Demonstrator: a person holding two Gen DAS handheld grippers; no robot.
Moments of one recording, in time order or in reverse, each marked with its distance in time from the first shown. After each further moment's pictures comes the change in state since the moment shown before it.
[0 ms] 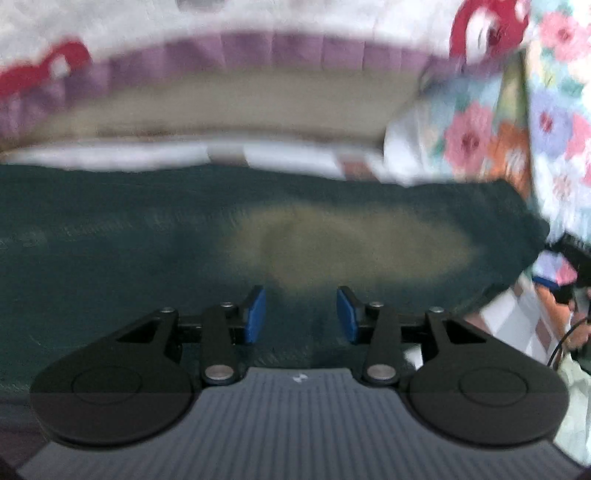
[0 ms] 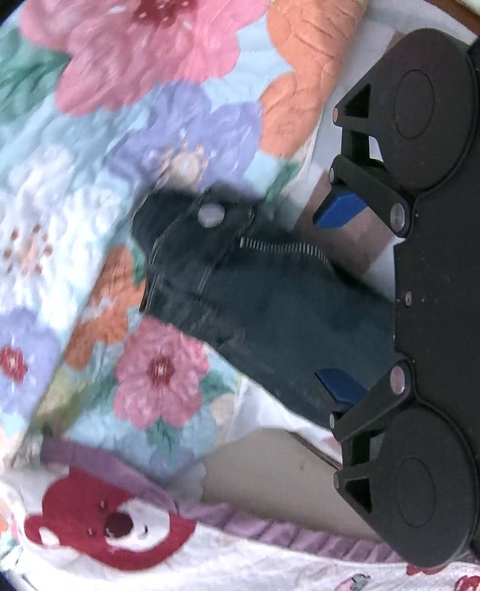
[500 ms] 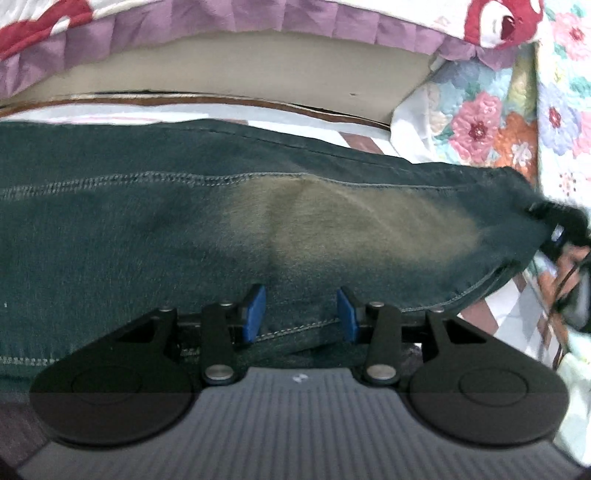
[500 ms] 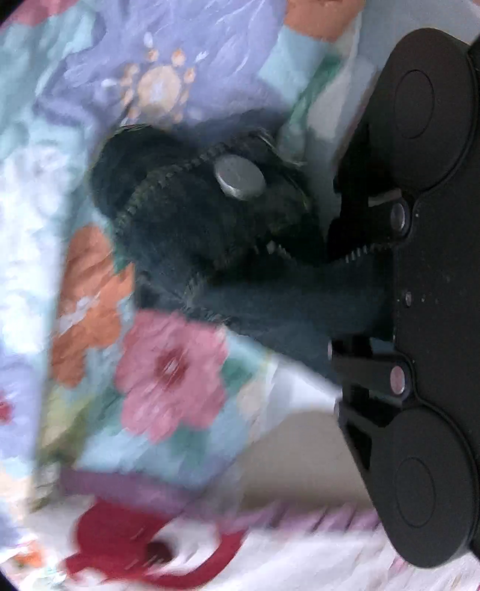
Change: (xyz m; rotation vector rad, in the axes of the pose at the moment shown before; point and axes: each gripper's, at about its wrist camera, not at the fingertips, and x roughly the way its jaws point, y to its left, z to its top) left arm 0.005 0.008 -0.009 0.029 -0.045 -0.056; right arm 0.060 0.005 0.038 0.098 -0.035 0.201
